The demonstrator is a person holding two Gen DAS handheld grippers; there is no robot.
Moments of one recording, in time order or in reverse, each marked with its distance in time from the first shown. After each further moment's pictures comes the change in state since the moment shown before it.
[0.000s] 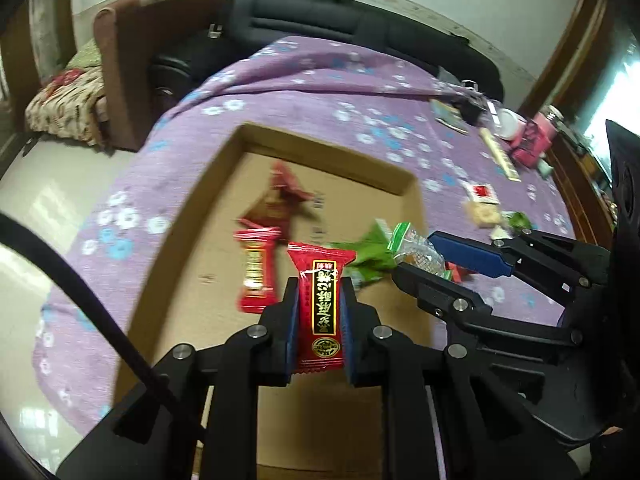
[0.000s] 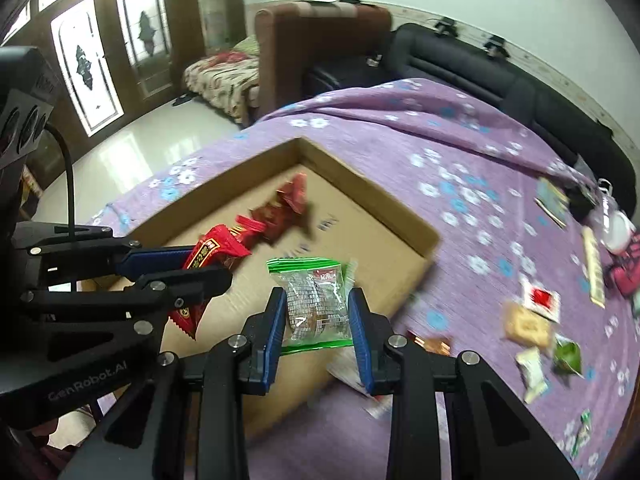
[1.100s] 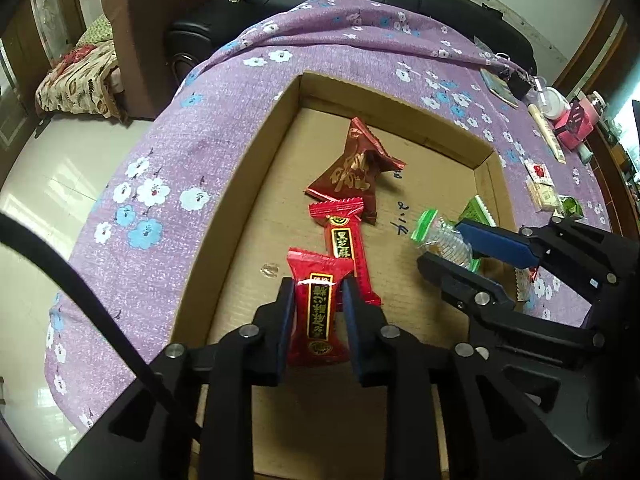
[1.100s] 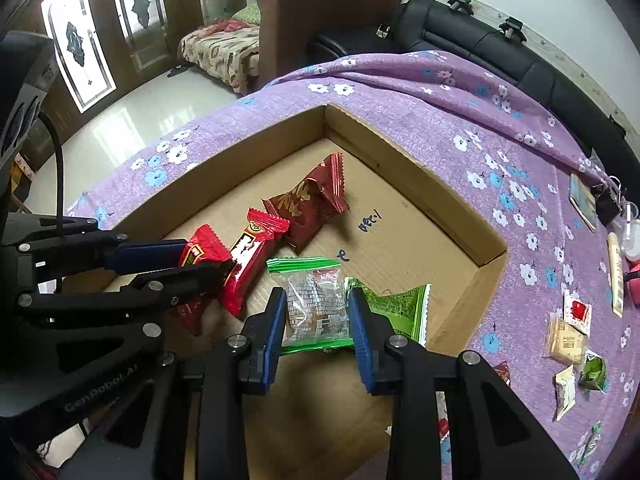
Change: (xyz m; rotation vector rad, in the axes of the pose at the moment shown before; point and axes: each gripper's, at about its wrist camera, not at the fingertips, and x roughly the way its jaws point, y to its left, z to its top) left arm 0.043 0.042 0.003 -0.015 0.141 0.081; right arm 0.052 0.022 0.015 0.004 0.112 -0.031
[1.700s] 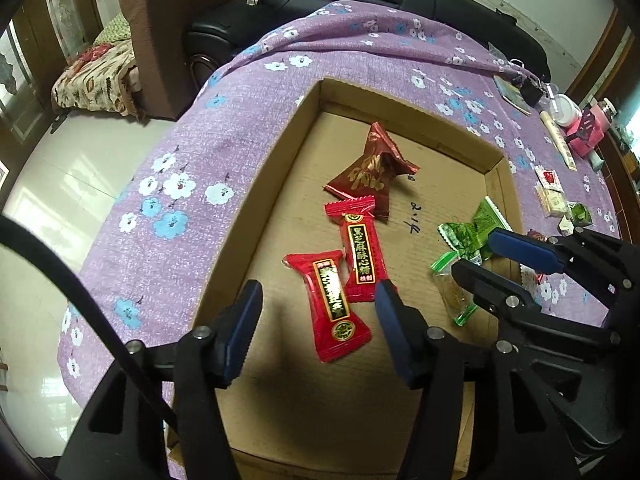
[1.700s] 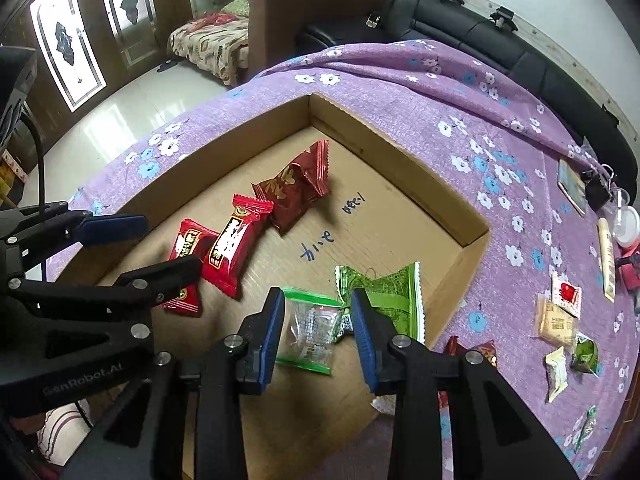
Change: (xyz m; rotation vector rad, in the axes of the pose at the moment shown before) left arm -0.012 0.002 -0.005 -0.021 -0.024 0.048; right arm -0.011 -0.005 -0.005 0.023 0.030 -0.027
